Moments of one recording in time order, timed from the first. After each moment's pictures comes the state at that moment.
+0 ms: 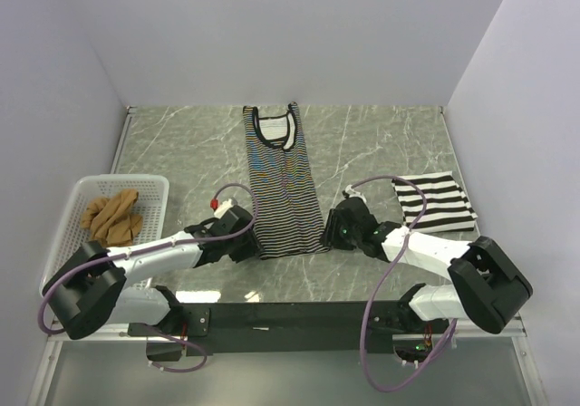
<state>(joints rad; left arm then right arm) -0.79 1.26 0.53 -0.23 -0.12 -1.18 0.66 1.28 0.49 -0.08 0.04 0.76</state>
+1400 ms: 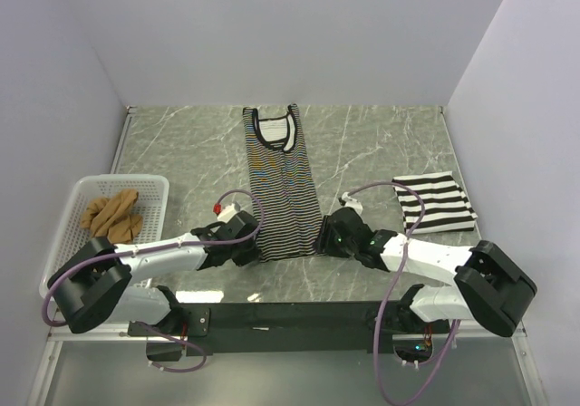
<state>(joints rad) -0.86 1.30 0.52 -0.23 -0.17 -1.25 0.80 1.26 0.46 -0.08 0.14 0.87</state>
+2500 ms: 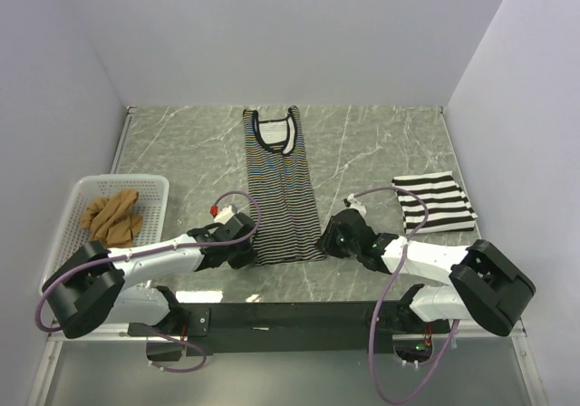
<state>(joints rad) -0.86 1.26 0.52 -0.30 -0.17 -1.25 0.76 1.26 0.39 0.04 0.10 0.96</state>
